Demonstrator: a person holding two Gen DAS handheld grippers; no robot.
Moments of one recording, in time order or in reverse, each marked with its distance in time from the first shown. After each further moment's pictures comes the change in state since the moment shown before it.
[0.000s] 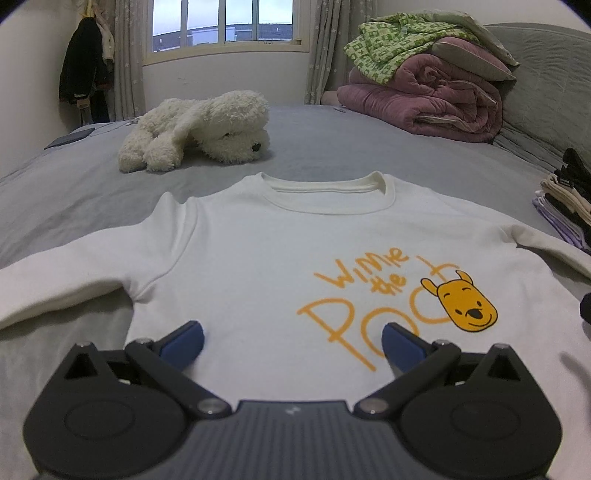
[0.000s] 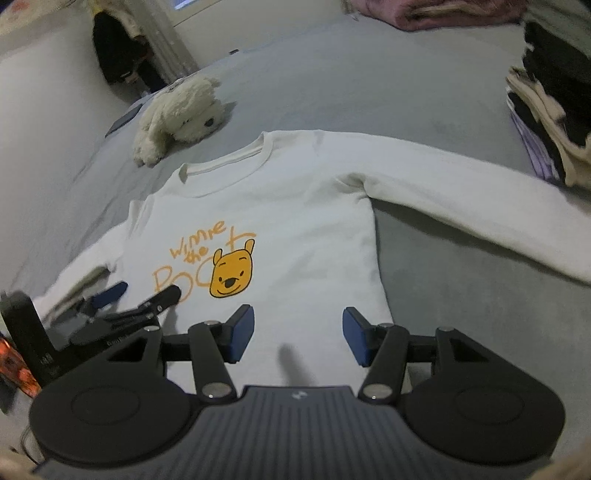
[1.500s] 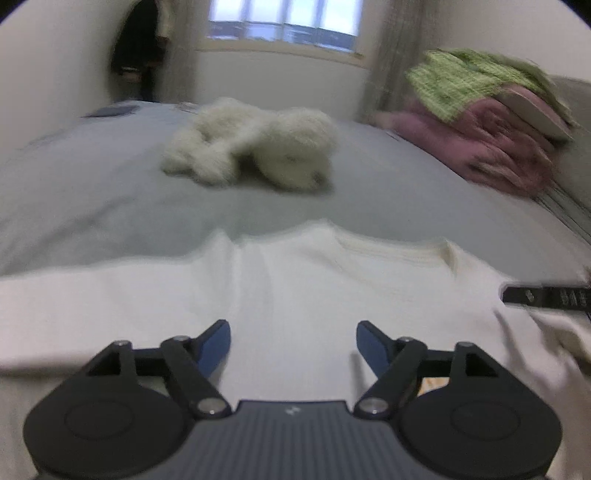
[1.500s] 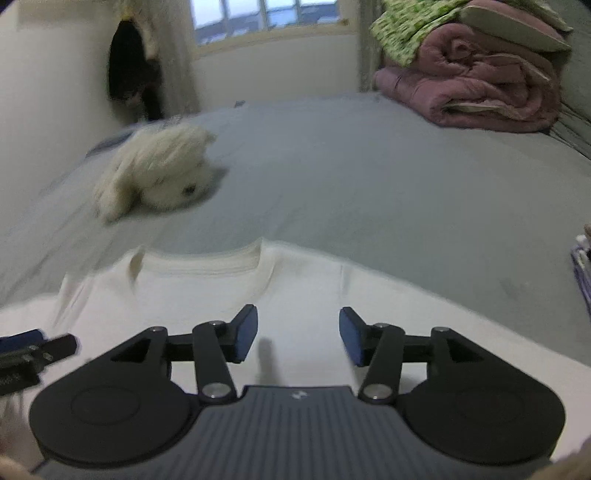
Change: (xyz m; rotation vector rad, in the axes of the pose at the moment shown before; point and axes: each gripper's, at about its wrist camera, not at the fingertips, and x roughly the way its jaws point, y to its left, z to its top) left arm 0.018 0.038 0.040 -0.165 -0.012 0.033; right arm 0.095 0.029 0.076 -0.241 -0.228 -0.128
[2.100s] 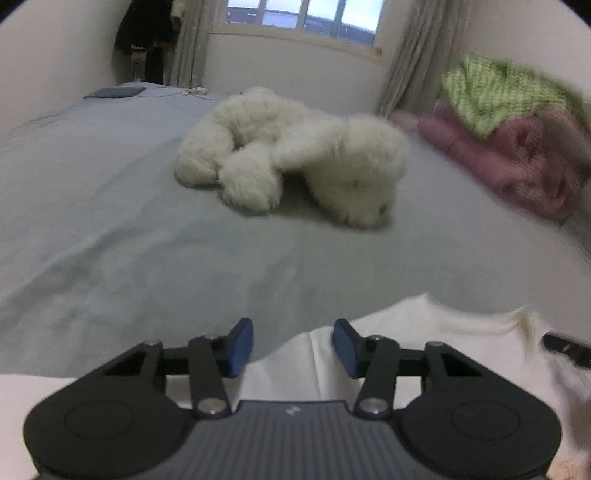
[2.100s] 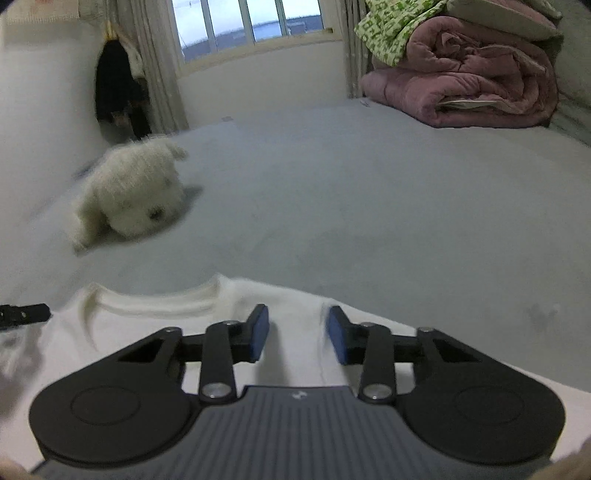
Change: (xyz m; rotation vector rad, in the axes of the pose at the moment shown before) left arm 0.094 0.064 0.073 -0.046 0.019 0.058; right arm 0.067 -0.024 0.020 0.045 -0.079 -0.037
